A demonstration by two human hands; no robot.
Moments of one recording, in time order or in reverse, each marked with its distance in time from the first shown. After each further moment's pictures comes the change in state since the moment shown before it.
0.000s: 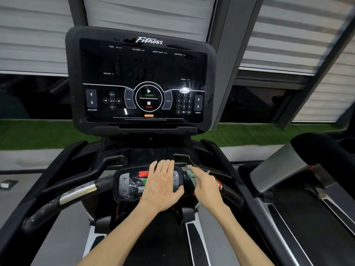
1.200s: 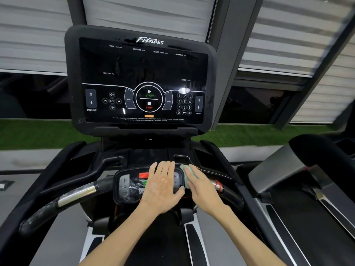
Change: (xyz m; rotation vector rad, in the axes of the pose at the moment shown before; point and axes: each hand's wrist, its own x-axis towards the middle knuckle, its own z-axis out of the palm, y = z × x) left_hand -0.001 0.000 -0.003 -0.022 0.020 0.012; right_hand 0.002 0.003 0.004 -0.121 -0.099 -0.255
